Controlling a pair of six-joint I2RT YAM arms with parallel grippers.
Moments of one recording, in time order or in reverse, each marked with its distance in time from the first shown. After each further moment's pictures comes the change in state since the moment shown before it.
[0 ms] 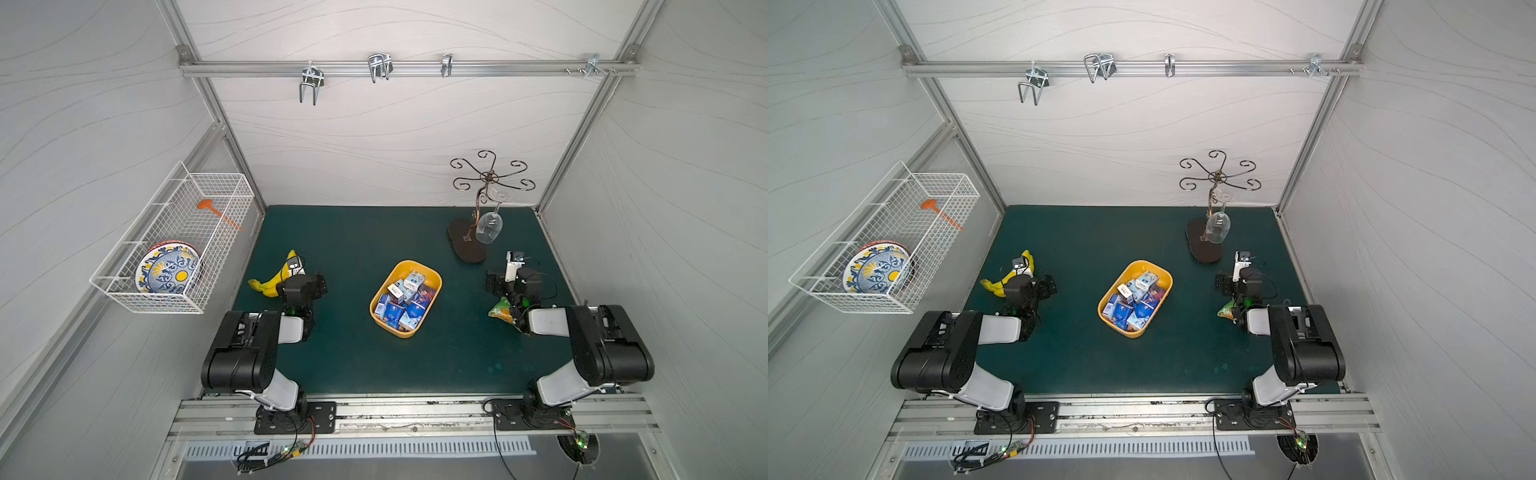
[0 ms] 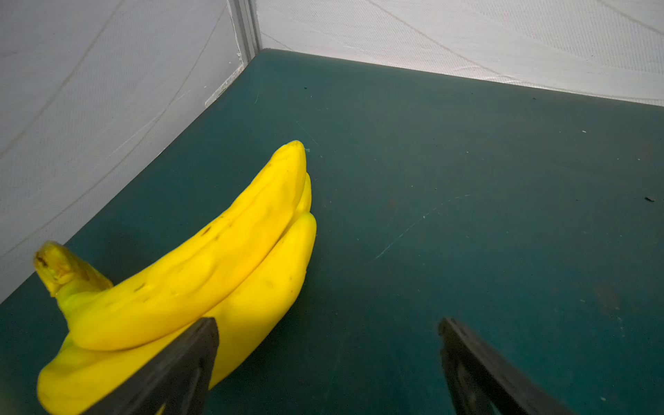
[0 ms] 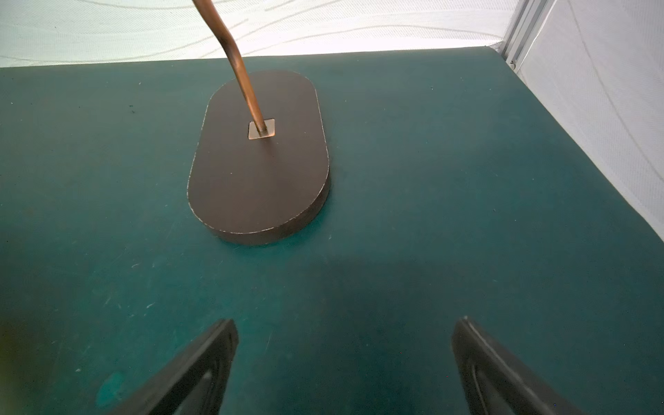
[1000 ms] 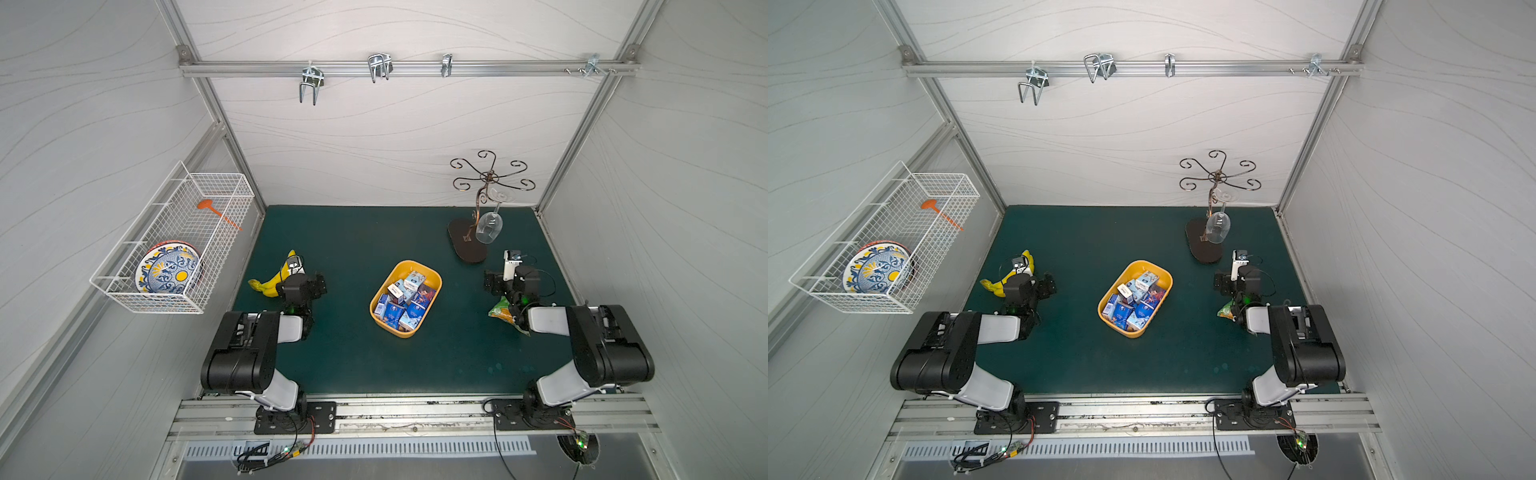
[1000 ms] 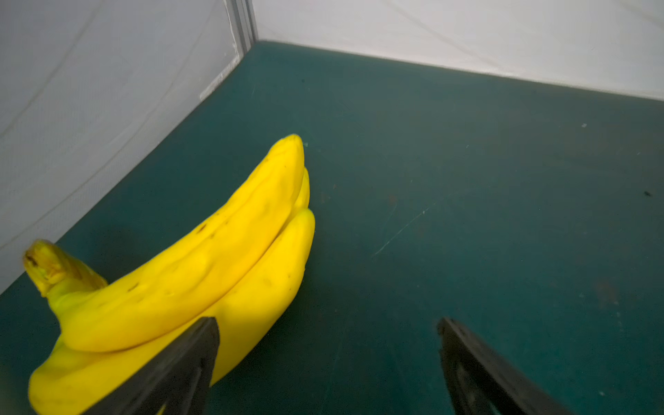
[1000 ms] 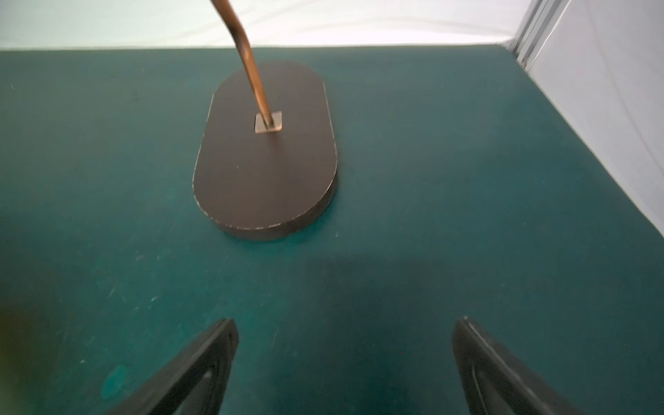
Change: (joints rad) left arm 0.015 -0.027 0.057 -0.136 0.016 -0.005; right arm 0.034 -0.036 0.068 -0.142 0.004 -0.025
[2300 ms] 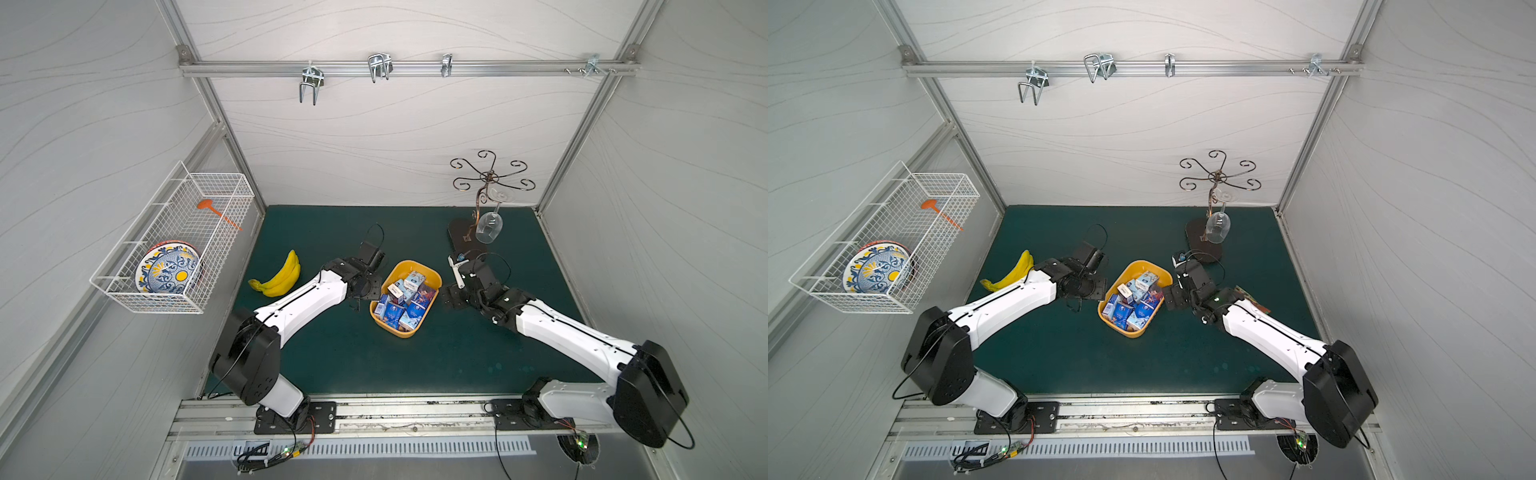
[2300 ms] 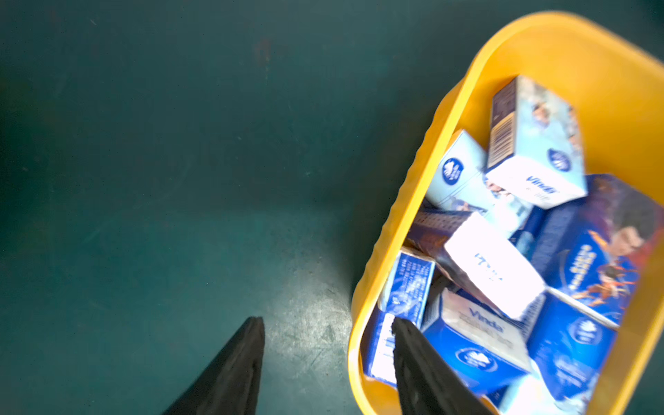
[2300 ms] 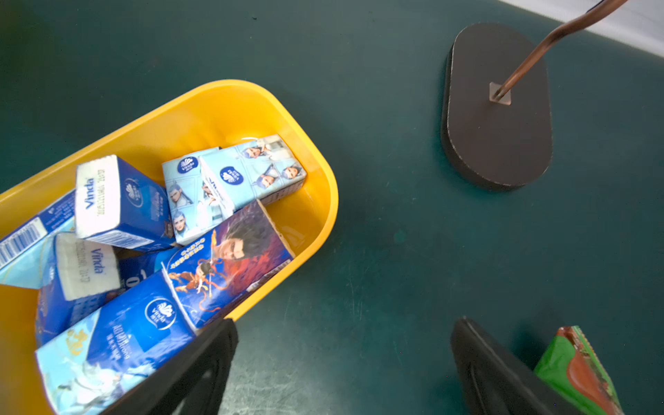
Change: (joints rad) left arm -0.576 0.049 0.693 -1.354 0.098 -0.333; right arm 0.595 -0.257 0.314 -0.882 0.199 0.161
